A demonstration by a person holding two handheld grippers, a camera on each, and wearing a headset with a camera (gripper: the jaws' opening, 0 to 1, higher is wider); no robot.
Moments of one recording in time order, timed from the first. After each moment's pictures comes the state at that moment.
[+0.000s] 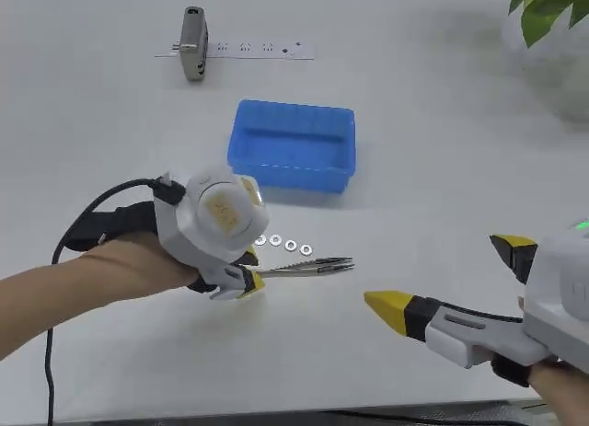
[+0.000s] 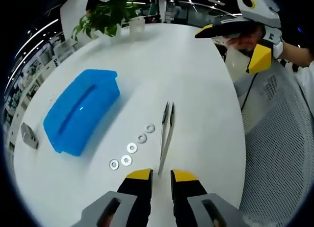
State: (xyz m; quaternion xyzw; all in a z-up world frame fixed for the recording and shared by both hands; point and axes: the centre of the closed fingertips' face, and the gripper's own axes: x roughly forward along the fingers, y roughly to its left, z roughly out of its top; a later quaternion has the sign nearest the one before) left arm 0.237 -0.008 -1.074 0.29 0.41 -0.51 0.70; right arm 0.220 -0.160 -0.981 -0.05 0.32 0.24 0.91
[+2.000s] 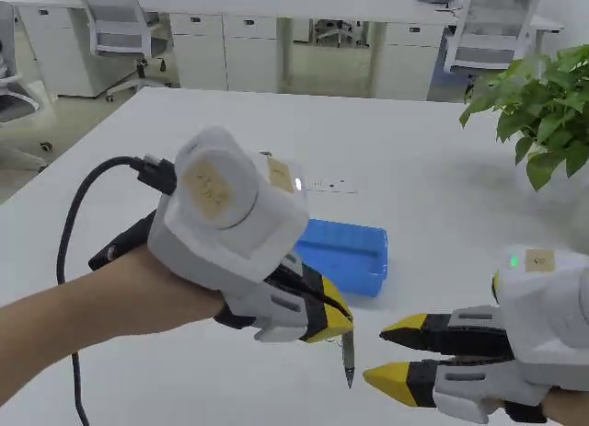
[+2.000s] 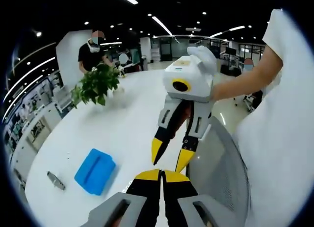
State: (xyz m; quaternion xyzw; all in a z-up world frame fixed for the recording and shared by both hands) left arm 0.136 -0.046 -0.854 0.25 0.24 -0.58 0.74; right arm 0.141 -0.052 -0.906 -0.15 0.25 0.58 0.76
